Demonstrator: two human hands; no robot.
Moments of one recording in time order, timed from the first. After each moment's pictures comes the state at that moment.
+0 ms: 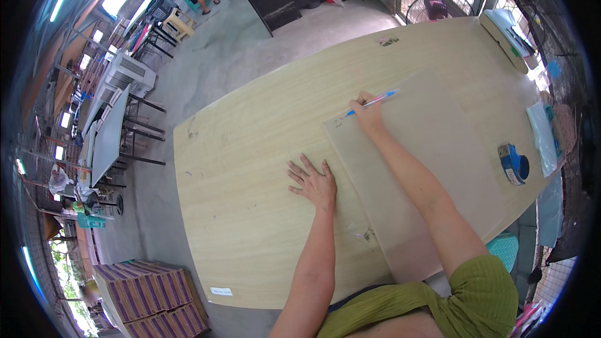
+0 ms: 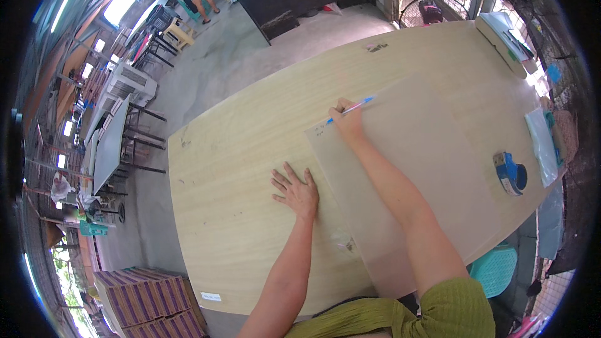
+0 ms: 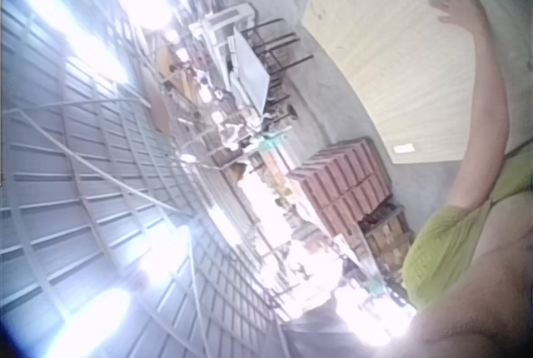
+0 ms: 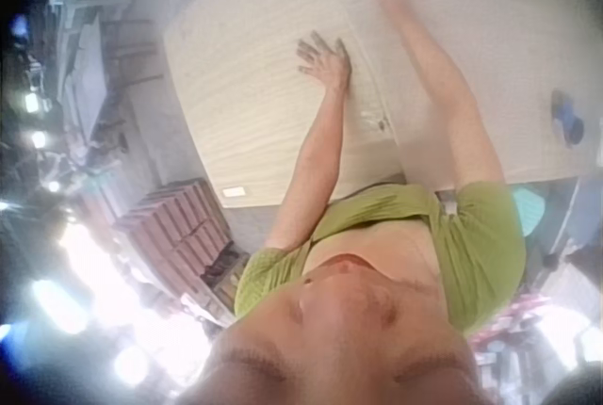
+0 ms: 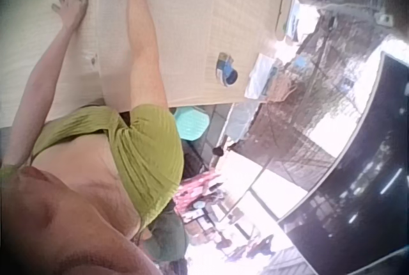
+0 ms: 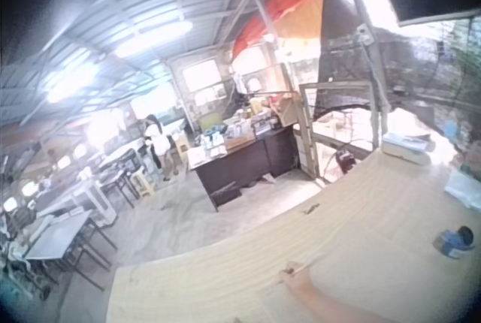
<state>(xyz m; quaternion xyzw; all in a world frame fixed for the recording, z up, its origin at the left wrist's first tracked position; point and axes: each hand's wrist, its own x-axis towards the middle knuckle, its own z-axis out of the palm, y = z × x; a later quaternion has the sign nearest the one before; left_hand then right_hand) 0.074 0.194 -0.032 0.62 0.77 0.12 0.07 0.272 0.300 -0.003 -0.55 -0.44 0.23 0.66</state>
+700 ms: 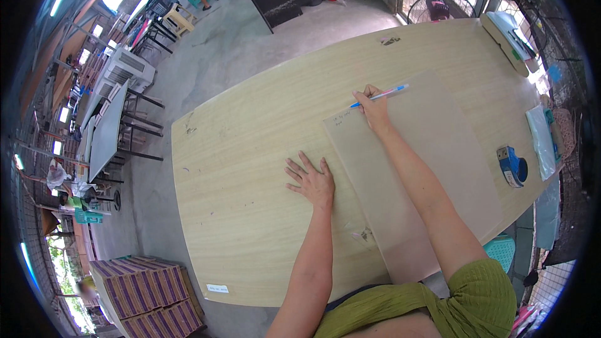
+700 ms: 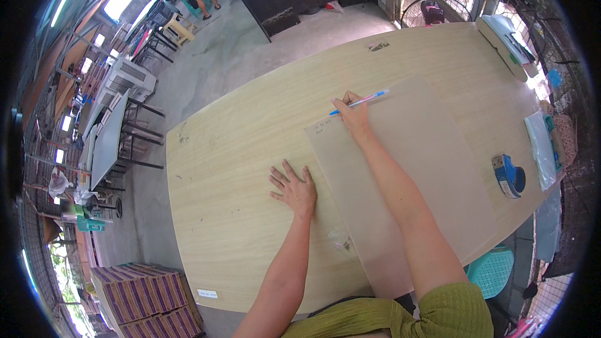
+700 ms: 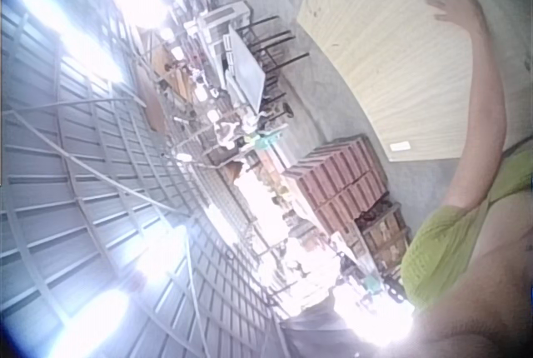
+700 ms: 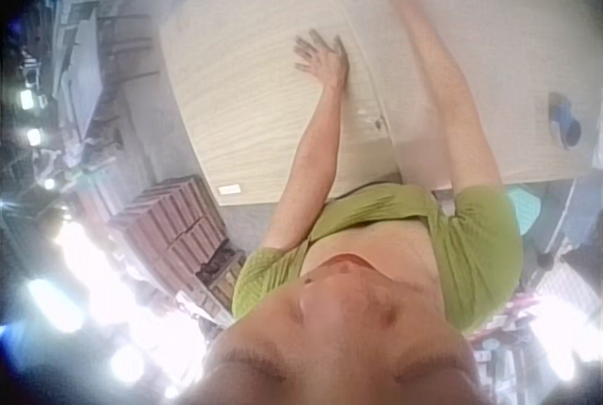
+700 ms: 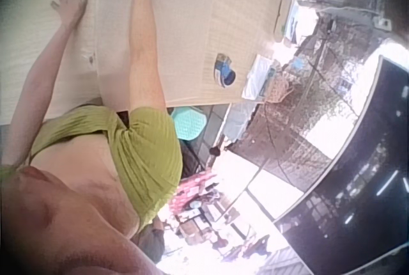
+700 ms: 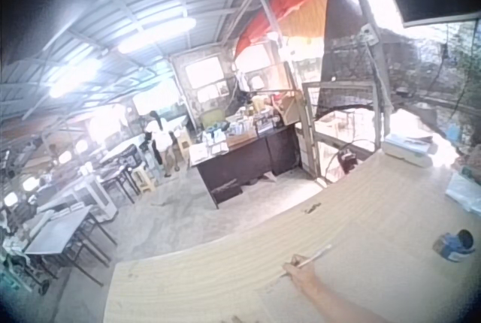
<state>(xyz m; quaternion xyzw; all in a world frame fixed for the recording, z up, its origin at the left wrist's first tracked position) 0.070 0.195 -0.031 0.61 0.78 0.10 0.07 0.280 0.303 0.004 -0.46 -0.34 0.40 0.72</state>
